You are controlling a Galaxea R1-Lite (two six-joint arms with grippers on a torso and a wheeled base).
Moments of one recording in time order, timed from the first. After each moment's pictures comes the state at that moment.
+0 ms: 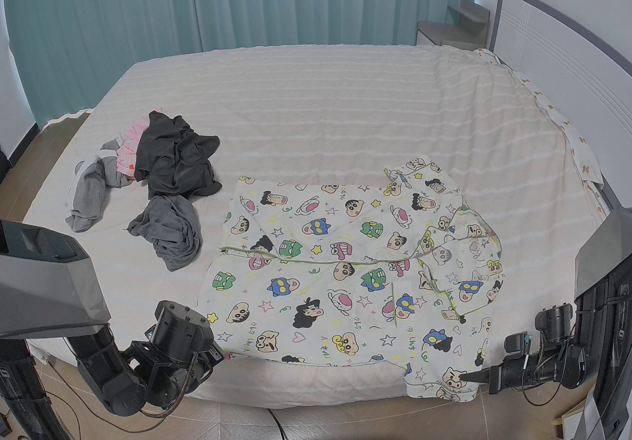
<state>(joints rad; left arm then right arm) -0.53 2.03 -0.29 -0.88 0.37 -1.11 0.02 2.39 -0.02 -1.41 0.66 0.01</state>
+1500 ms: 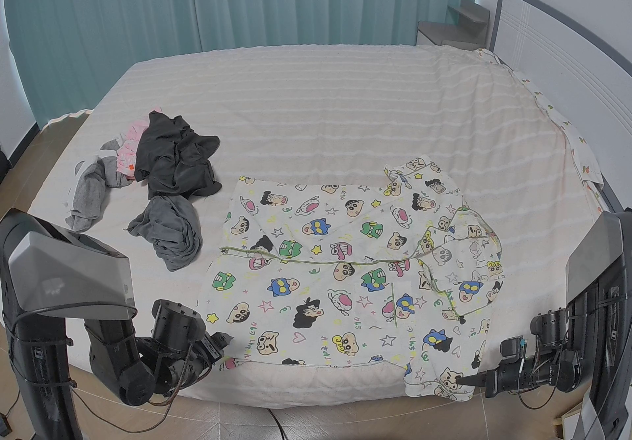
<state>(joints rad) -0.40 2.23 -0.31 -1.06 0.22 -0.99 0.03 2.47 -0.02 -1.48 0.68 0.01</state>
